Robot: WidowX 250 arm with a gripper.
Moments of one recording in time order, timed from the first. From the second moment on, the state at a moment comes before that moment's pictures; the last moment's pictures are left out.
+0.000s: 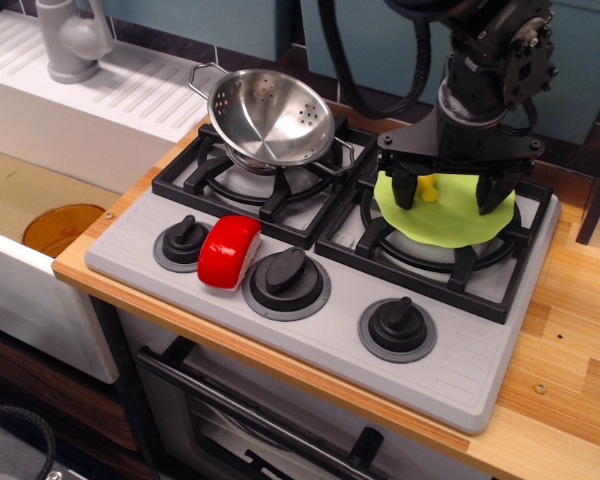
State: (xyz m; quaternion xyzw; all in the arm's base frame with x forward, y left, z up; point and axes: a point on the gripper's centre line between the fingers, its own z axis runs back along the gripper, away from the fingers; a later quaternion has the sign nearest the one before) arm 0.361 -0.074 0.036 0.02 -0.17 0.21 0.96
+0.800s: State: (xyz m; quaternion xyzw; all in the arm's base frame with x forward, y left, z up) arm 0.334 -0.072 0.042 0.04 -0.11 0.22 0.97
